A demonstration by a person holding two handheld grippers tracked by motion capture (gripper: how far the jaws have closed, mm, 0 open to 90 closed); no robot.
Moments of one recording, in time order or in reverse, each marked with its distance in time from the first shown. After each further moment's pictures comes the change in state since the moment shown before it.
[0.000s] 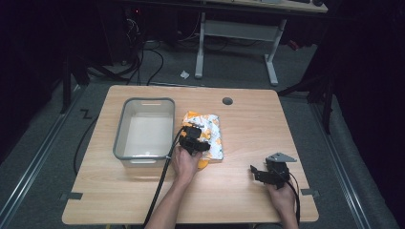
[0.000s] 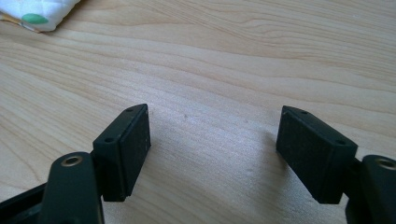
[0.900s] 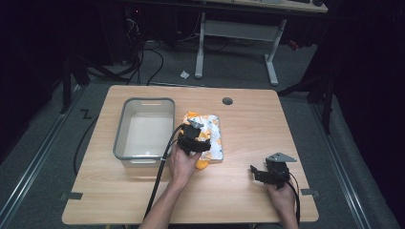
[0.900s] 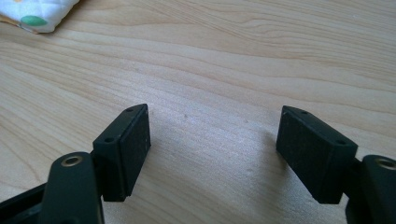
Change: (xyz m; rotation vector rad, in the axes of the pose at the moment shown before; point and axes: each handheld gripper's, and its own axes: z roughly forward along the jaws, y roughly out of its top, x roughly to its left) left arm -0.003 0.005 -0.049 -0.118 -0.075 0.036; right arm 0.000 0.000 0.000 0.000 0.000 0.001
